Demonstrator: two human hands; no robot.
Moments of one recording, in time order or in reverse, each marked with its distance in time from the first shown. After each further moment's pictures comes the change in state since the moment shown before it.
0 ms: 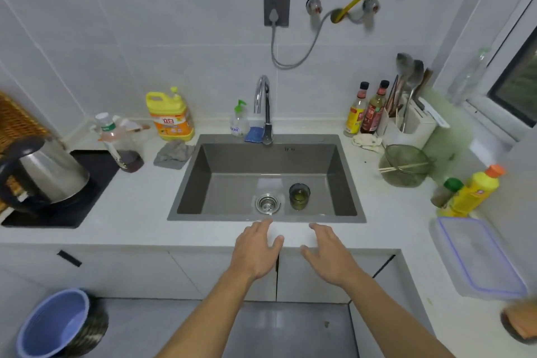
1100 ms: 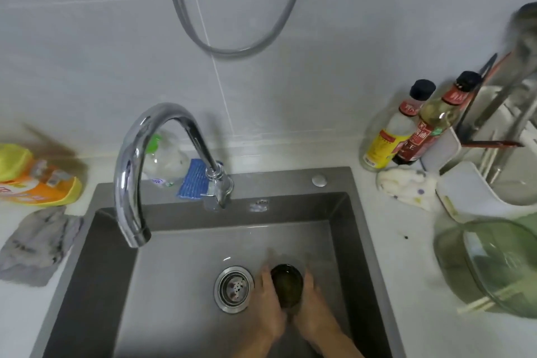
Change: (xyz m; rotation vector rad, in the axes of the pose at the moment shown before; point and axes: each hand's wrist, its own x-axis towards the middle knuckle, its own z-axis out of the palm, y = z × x) left_hand 0.387 -0.001 0.159 -0.105 -0.299 -0.321; right_hand 0.382 0.114 0.034 0.266 -0.288 0.504
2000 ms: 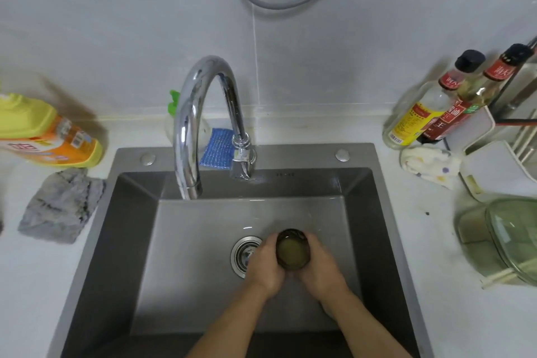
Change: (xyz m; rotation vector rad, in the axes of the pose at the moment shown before) left_hand 0.019 -0.047 -0.025 -0.258 0.028 0.161; right_hand -0.010 -0.022 0.011 0.119 0.126 -0.196
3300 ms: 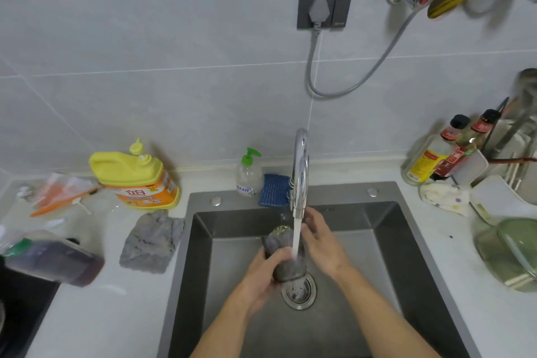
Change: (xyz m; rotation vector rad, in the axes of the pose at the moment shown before) left_hand -0.070 0.025 -0.191 -0.981 -0.200 -0.190; right_hand -0.054 -0.201 0.015 0.251 0.076 -0.182
